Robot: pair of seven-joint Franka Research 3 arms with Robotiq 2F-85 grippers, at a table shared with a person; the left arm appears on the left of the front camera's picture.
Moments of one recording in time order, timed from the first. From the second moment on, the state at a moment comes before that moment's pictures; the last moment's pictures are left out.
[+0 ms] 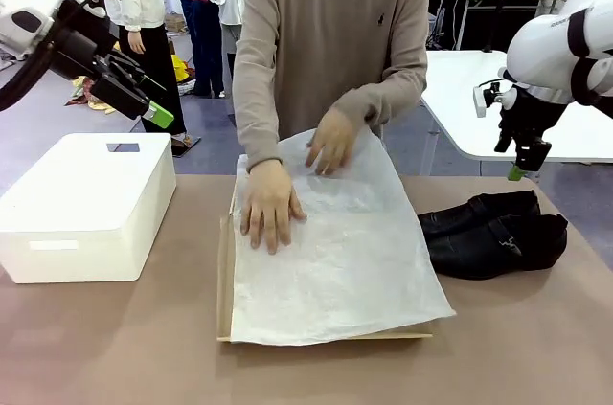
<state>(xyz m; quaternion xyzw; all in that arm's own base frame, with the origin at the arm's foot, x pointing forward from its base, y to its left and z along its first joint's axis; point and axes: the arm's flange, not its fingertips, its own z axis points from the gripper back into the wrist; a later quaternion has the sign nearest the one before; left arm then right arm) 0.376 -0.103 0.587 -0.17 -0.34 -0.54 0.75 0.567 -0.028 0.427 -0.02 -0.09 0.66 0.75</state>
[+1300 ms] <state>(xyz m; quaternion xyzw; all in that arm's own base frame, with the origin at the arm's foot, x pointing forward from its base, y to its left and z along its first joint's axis) 0.376 -0.103 0.587 -0.17 -0.34 -0.54 0.75 0.572 -0.028 0.391 -0.01 -0.07 0.66 0.75</state>
